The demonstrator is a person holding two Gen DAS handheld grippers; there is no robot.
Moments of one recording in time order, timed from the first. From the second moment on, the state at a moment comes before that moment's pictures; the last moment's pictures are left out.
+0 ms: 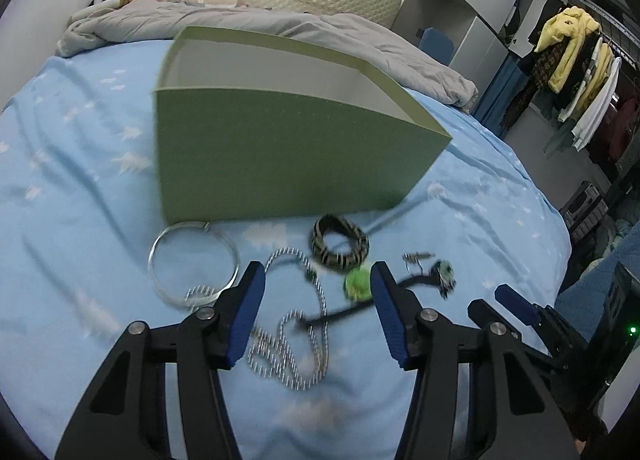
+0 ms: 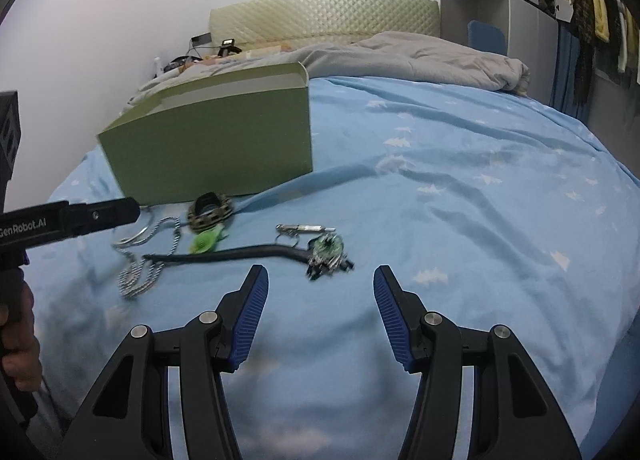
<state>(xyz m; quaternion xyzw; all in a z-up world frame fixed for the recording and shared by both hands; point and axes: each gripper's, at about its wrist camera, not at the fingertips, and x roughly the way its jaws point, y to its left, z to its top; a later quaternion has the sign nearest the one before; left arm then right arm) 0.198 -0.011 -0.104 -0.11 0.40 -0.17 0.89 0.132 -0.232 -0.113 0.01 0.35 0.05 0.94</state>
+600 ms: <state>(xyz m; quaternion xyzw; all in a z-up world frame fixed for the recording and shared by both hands) 0.243 -0.026 -0.132 -0.08 0.44 -0.17 0.88 0.209 -0.211 -0.134 0.01 0.43 0.04 0.90</state>
